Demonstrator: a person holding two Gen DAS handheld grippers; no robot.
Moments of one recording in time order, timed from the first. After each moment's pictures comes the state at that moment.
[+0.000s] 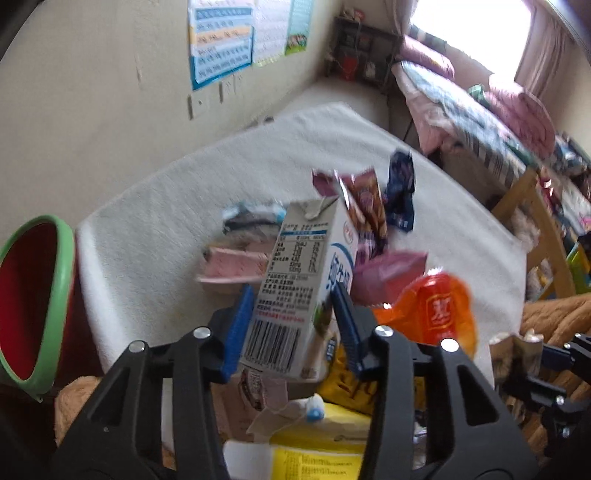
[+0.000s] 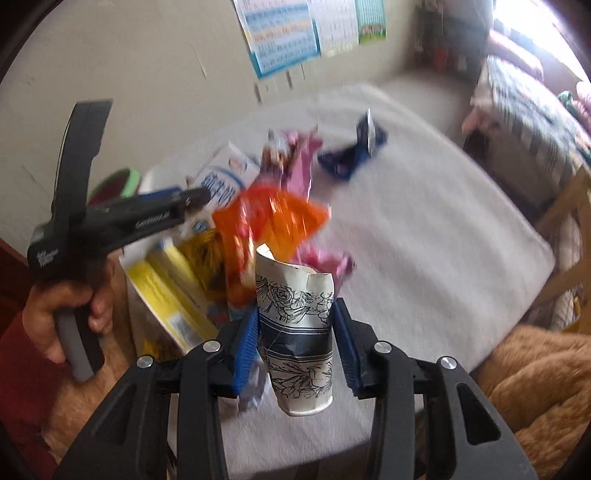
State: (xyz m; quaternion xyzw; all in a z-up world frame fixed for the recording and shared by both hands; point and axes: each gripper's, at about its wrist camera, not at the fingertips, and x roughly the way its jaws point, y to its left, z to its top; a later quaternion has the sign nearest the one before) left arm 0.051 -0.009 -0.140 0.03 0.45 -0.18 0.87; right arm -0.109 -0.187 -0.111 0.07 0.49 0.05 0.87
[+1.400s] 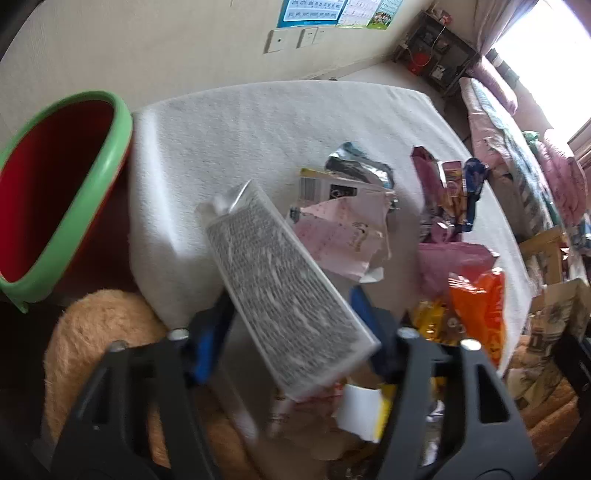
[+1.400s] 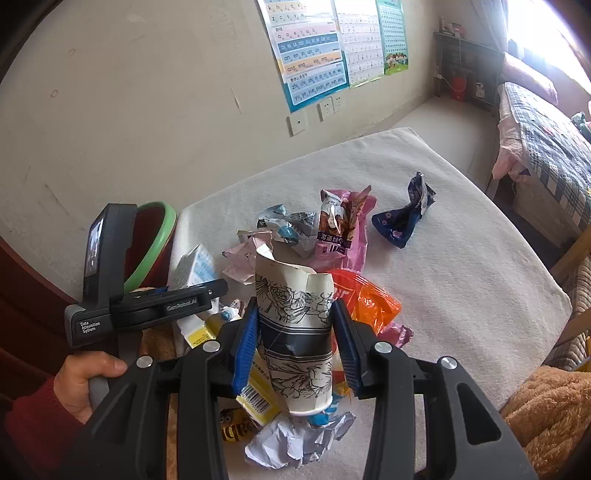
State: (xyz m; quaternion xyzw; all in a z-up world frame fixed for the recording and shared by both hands) left arm 0.053 0.053 -0.181 -0.09 0.55 -0.10 0.82; right arm -0.069 -0.148 -0.086 0.08 0.46 0.09 0.88
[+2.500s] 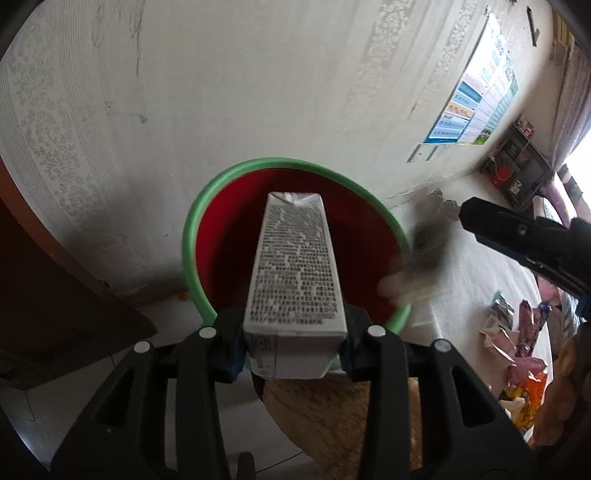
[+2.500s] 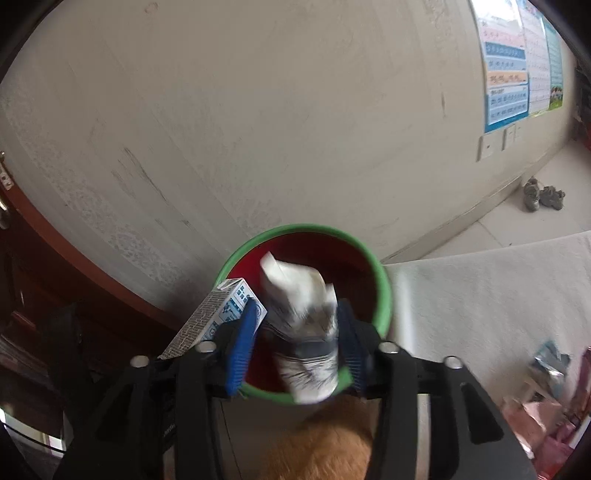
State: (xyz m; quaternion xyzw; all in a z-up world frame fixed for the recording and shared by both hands) left arm 0.038 0.295 -0.127 -0.16 0.44 0.10 0.88; right arm 0.096 0.132 -0.078 0.05 0.46 0.32 0.82
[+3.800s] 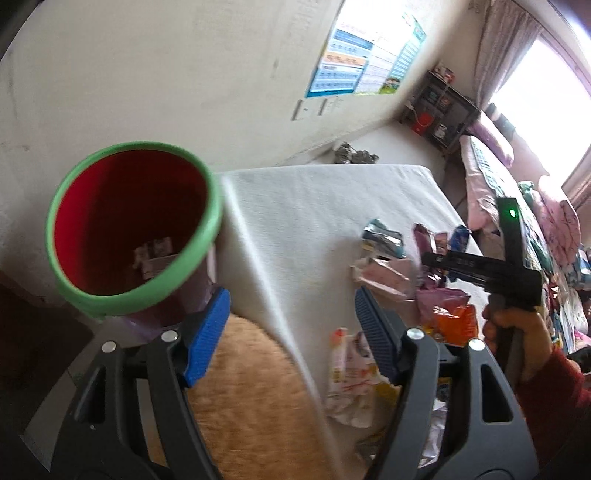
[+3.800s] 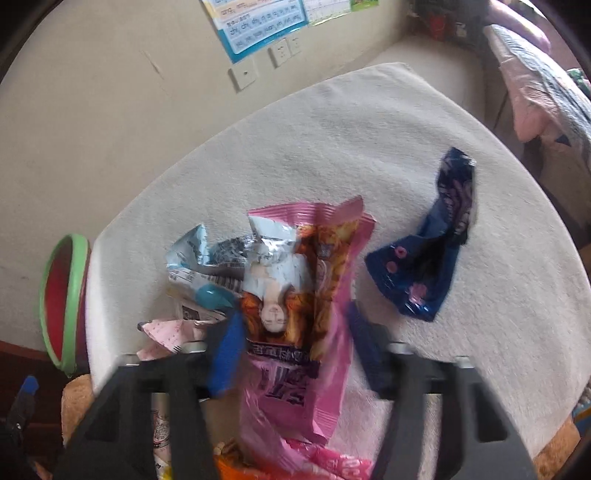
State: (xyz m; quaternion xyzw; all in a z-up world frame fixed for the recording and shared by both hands) left arm 0.022 0.123 -0.109 -0.12 0.46 -0.07 0.88; right arm 0.107 -0.168 -0.178 0.12 0.56 0.05 0.82
